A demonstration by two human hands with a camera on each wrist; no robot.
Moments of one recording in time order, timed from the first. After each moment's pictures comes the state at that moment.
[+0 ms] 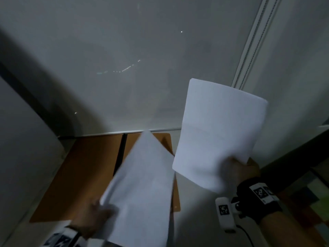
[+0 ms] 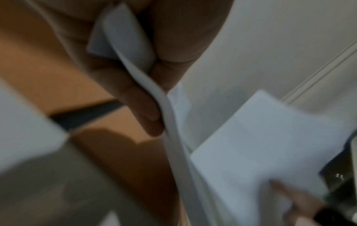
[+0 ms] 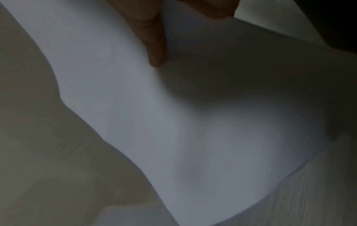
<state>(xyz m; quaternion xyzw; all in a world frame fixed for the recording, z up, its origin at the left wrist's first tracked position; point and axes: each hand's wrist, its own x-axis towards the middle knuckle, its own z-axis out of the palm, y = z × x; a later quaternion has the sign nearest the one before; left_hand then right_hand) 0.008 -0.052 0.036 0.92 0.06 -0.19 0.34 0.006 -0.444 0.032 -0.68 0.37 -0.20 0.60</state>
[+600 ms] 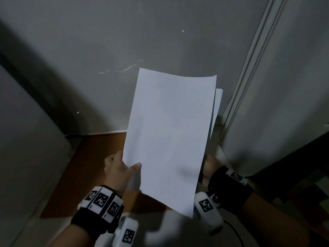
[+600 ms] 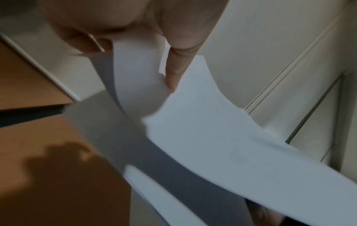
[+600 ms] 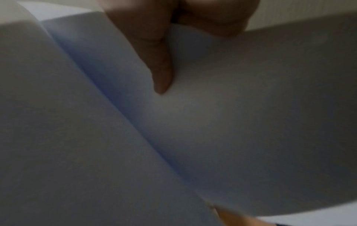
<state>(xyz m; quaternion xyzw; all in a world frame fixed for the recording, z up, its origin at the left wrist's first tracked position) 0.055 -0.099 0.057 0.84 0.07 -0.04 0.54 0.049 -0.347 0.017 -0.57 0.26 0.04 0.78</state>
